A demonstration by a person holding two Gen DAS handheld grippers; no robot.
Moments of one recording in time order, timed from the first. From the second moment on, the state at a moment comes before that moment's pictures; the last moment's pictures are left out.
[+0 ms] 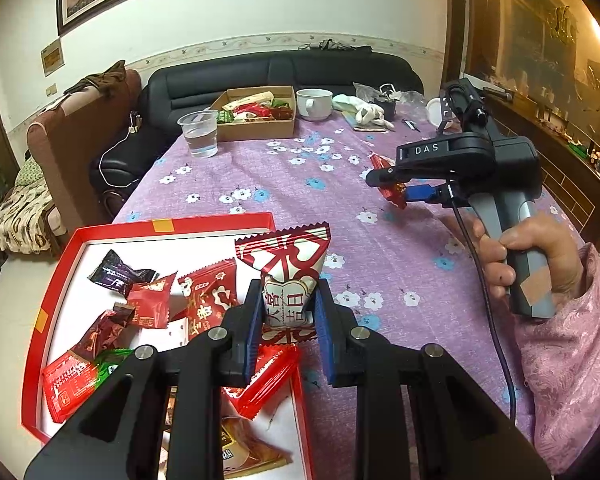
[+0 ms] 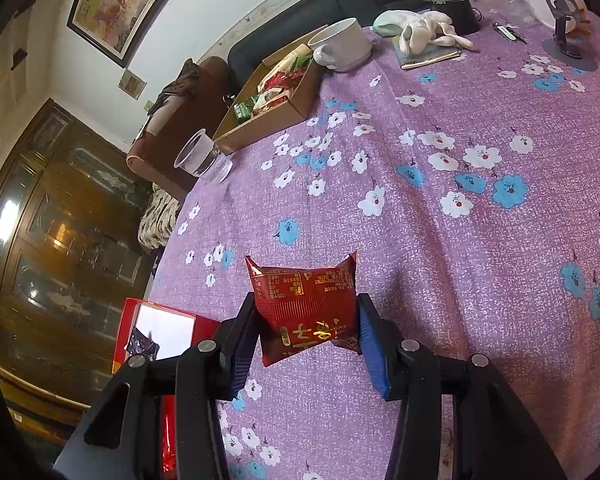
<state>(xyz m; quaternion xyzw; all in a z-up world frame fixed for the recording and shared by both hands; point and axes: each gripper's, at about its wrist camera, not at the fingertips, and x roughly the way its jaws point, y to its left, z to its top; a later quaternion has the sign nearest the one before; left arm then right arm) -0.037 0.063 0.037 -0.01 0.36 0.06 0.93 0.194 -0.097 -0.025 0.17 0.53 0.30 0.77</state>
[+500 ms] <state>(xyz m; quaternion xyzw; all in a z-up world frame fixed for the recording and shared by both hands) -0.043 0.077 0.036 -0.02 0.36 0.07 0.93 0.190 -0.086 -0.023 0.16 0.53 0.32 0.77</state>
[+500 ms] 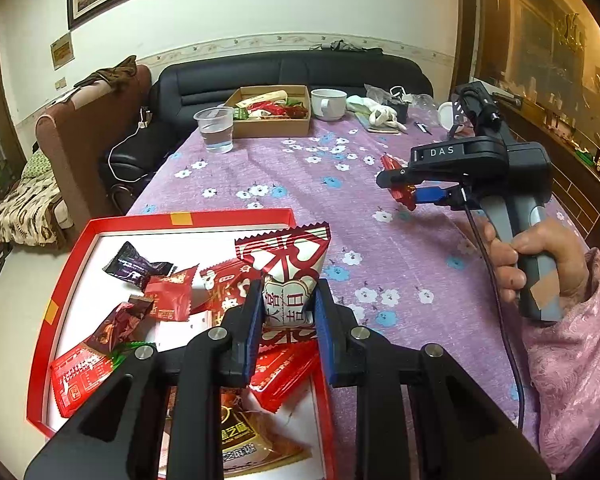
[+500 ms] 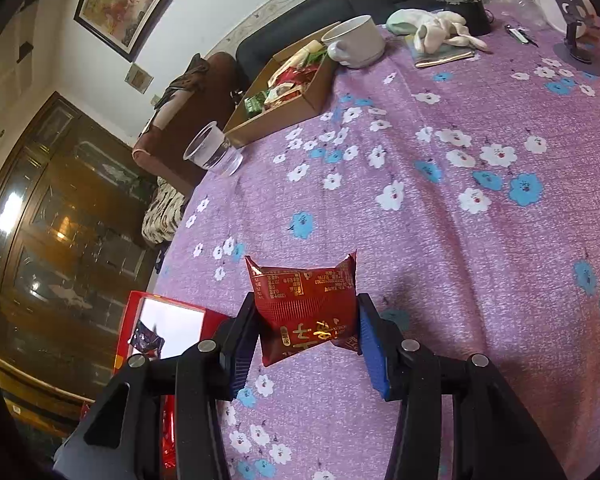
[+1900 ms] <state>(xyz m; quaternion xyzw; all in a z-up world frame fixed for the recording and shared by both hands) -0.076 0.179 0.001 -0.05 0.38 0.20 0.90 0.027 0.075 -0.017 -0.06 0.44 0.53 0.72</state>
